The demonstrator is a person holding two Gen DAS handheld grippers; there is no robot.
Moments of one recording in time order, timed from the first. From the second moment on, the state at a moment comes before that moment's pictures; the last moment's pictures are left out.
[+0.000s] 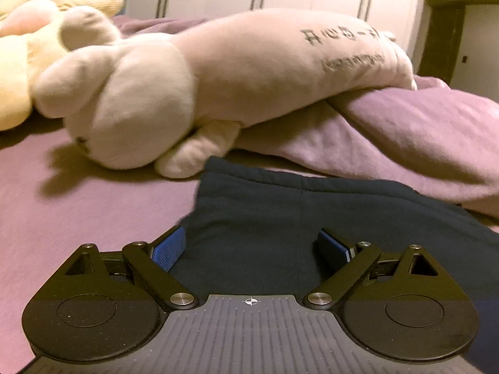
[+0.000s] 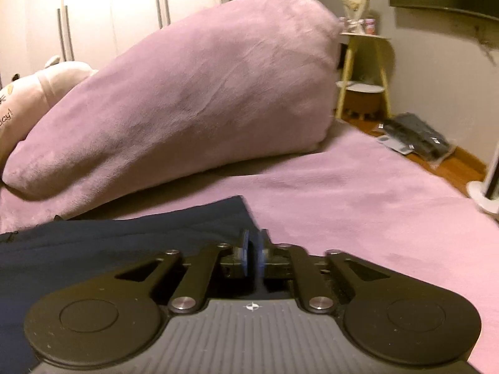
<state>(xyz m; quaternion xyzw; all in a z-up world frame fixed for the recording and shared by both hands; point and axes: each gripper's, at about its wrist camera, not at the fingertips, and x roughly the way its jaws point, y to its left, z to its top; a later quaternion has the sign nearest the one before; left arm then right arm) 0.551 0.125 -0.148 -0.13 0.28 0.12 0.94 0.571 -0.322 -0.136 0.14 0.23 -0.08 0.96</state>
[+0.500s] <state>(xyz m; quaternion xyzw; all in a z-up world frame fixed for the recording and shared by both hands) 0.389 0.178 -0.123 -0.09 0.30 0.19 0.93 0.356 -0.379 -0.163 0.27 0.23 -0.04 0.93</state>
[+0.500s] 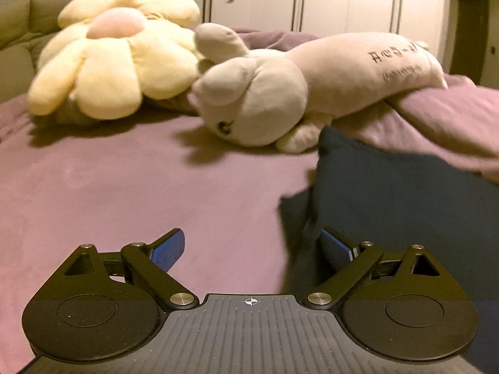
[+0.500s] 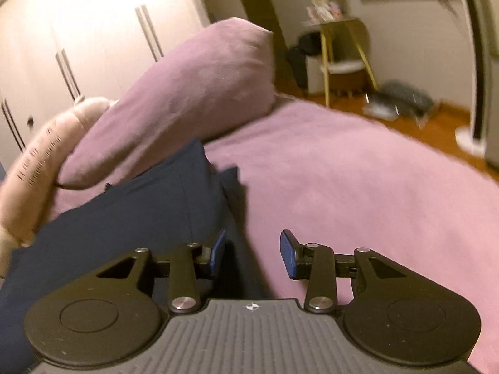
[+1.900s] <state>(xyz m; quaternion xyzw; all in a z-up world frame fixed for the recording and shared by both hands) 0.274 0.178 -0.068 -0.35 0.32 -0.04 0.88 0.280 -0.420 -0.164 0.52 0.24 0.10 0.82</state>
